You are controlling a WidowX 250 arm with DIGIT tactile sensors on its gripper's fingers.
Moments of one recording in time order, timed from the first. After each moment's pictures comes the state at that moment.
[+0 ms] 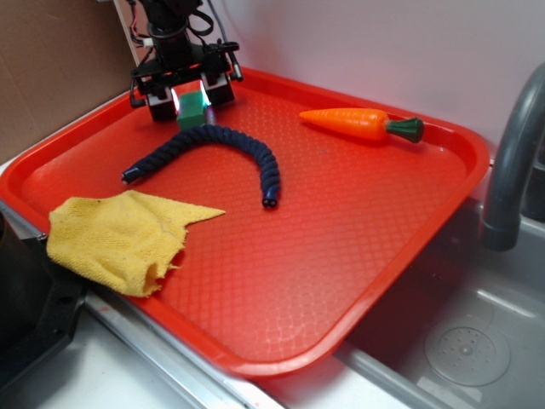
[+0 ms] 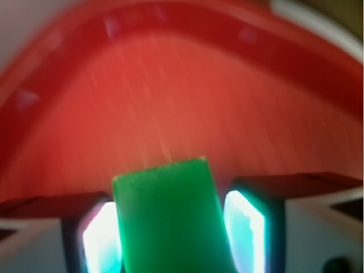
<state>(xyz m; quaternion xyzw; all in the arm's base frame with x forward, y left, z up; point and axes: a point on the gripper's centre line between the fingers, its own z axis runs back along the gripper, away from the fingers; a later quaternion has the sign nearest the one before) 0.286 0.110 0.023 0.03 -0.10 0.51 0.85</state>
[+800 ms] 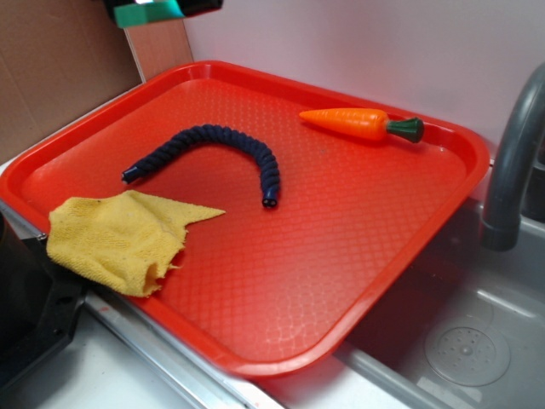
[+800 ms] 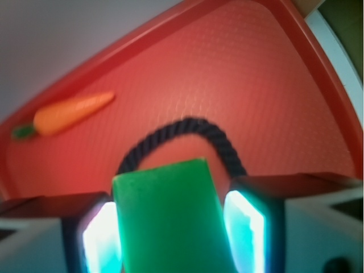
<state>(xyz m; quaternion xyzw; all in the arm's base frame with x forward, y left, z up) 0.226 0.007 0.172 -0.07 -0.02 0.22 0.97</state>
